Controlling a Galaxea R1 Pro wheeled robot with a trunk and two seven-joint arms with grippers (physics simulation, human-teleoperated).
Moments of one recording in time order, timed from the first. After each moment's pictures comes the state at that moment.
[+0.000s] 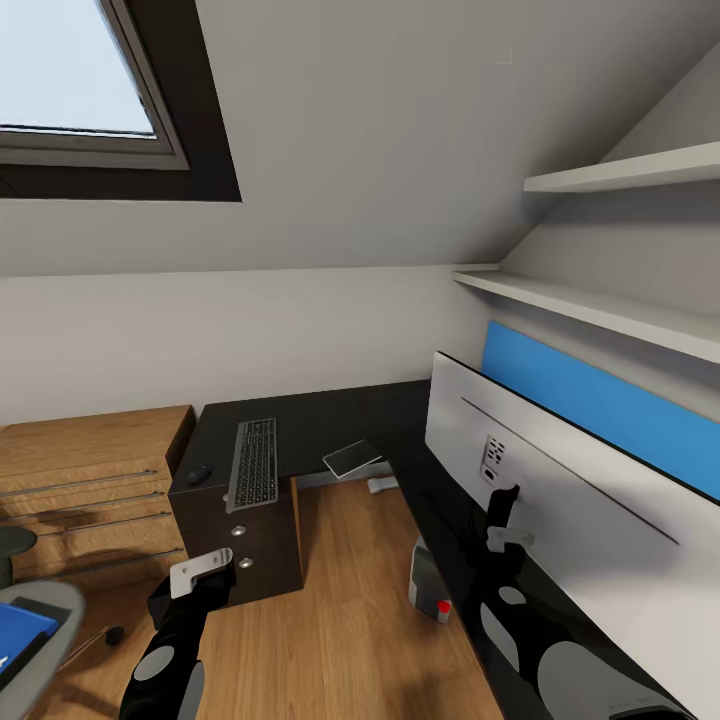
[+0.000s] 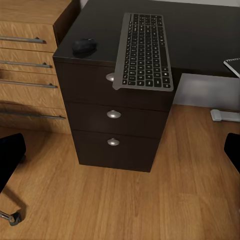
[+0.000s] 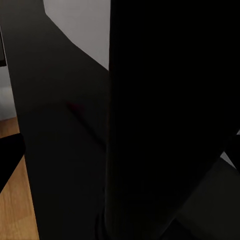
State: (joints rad) left arm -0.07 -0.15 0.12 -1.46 -0.02 0.27 0.24; right arm -0.67 0.00 0.14 -0.27 -0.14 -0.35 -0.26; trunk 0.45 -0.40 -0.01
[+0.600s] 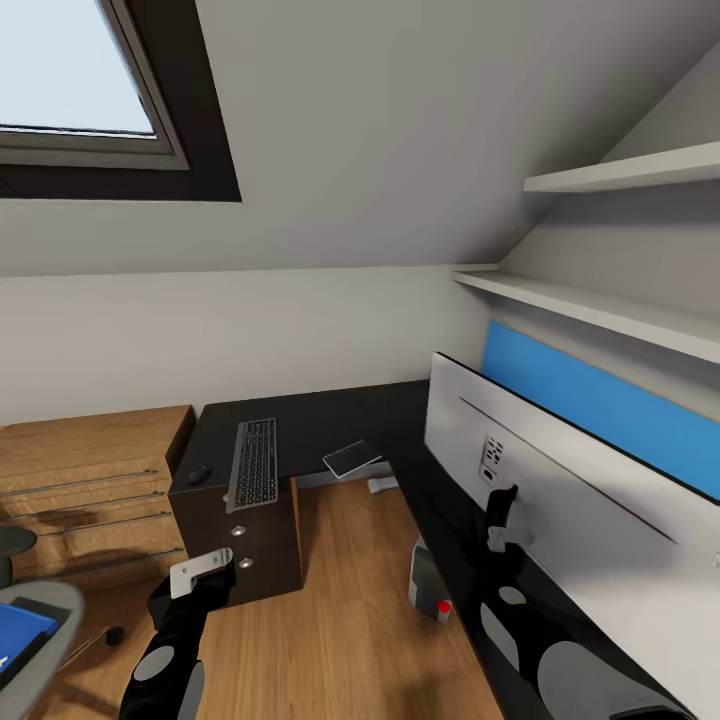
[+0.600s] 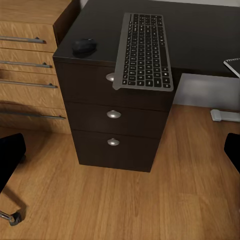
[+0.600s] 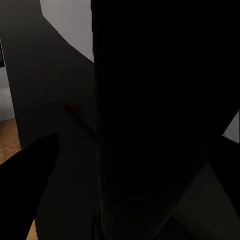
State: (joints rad) left arm -0.07 -0.15 0.12 -1.46 -0.02 0.27 0.24; right arm -0.67 0.00 0.13 -0.27 -0.15 -0.35 -0.26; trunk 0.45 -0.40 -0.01
